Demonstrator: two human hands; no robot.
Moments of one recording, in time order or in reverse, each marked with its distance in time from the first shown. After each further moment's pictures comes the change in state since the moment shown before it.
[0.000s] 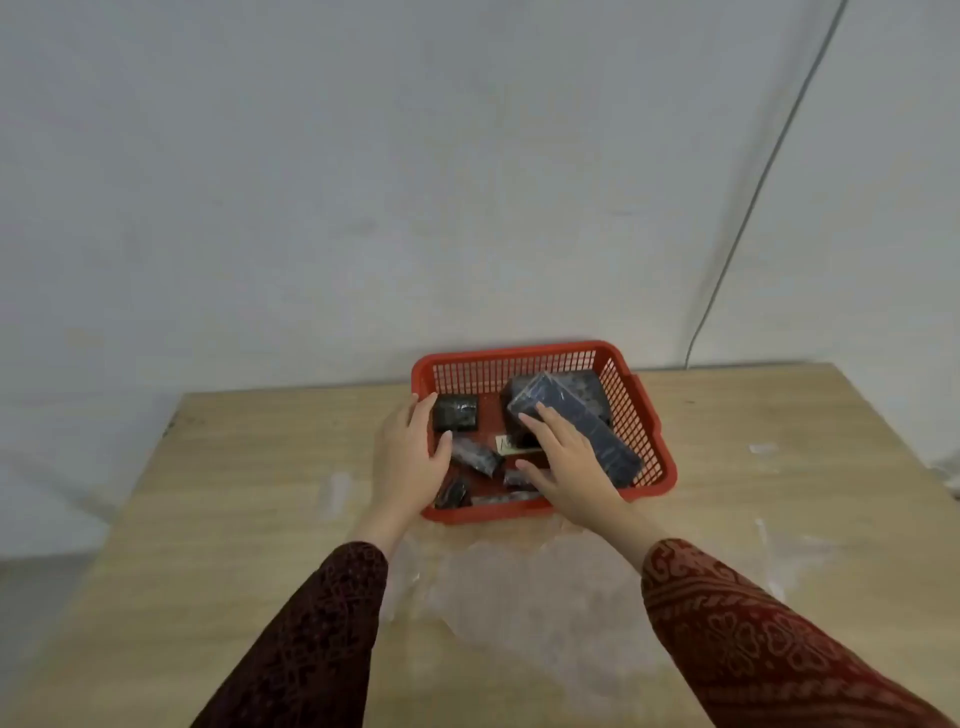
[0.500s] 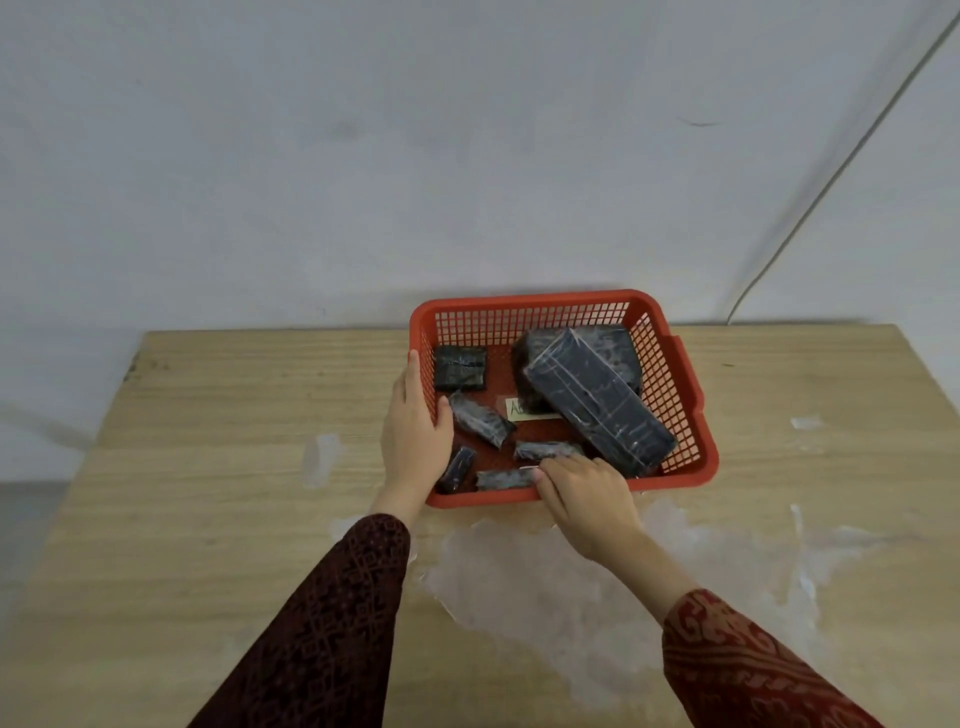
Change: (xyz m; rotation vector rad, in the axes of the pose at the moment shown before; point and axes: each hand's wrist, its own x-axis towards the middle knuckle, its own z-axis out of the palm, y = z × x) left_hand 0.024 -0.026 0.057 -0.149 0.056 -0.241; right_hand -0.010 0.006 0.030 -0.233 -0.094 0.024
